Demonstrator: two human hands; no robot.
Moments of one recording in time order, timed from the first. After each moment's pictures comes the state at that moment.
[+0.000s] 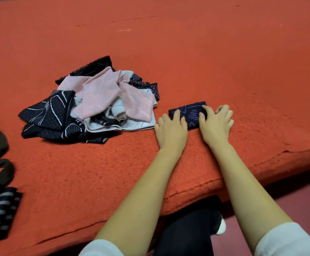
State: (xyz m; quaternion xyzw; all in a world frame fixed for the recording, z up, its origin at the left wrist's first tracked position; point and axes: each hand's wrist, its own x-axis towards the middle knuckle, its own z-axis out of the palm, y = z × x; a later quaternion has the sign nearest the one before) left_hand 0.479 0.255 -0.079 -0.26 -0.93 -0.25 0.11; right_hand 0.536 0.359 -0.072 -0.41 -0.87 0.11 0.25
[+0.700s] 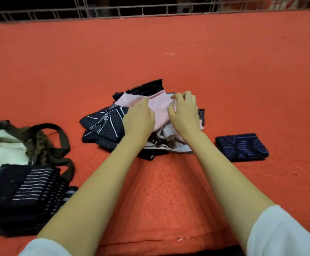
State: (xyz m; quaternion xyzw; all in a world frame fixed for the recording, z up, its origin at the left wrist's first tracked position) left_hand 0.339 0.096 0.023 -0.19 -0.95 -0.21 0.15; right_hand 0.384 0.218 0.020 -0.14 -0.91 0.20 0.34
